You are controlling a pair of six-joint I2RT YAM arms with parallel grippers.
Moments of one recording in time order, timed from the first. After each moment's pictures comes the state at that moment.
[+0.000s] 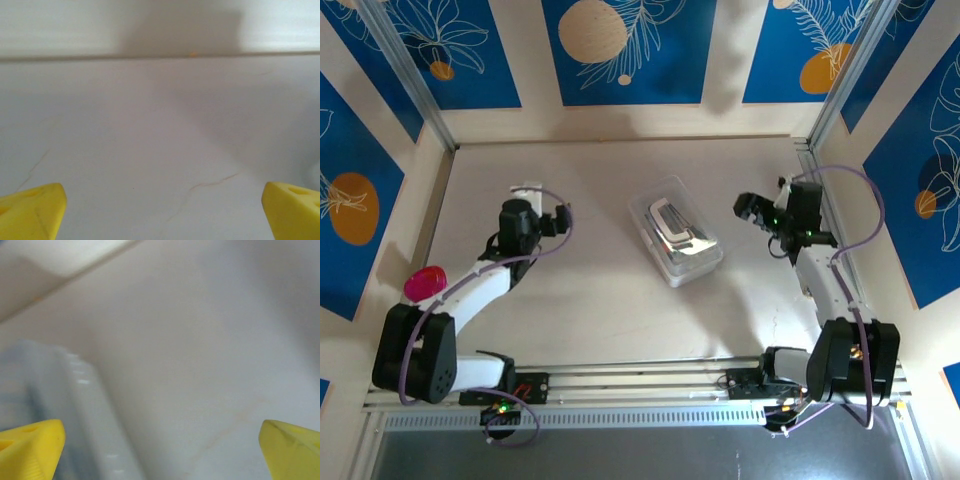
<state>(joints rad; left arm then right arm) -0.23 1.30 0.61 0.27 -0.17 -0.12 -0.10 1.23 0.78 -0.24 -0.21 0.35</state>
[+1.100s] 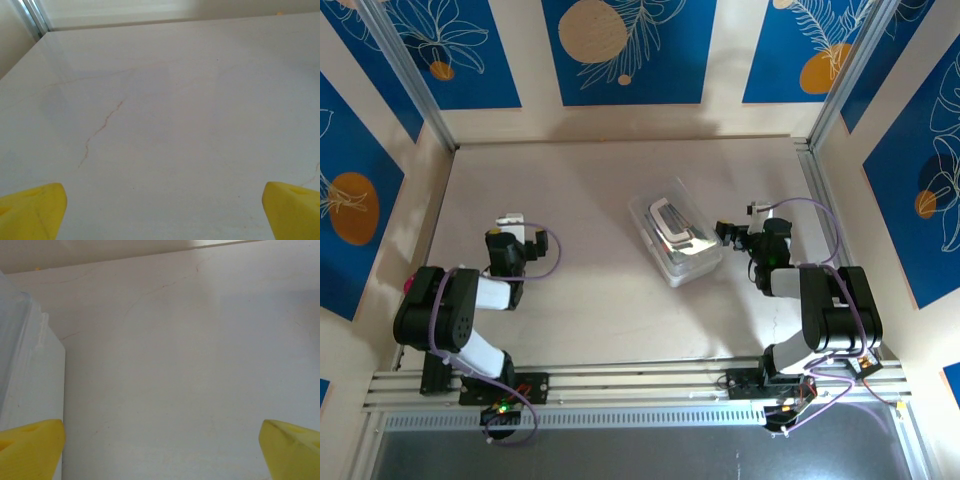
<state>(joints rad) -0.07 1.57 0.35 0.87 -0.18 0.01 0.00 1.51 0.42 0.67 -0.17 0.09</state>
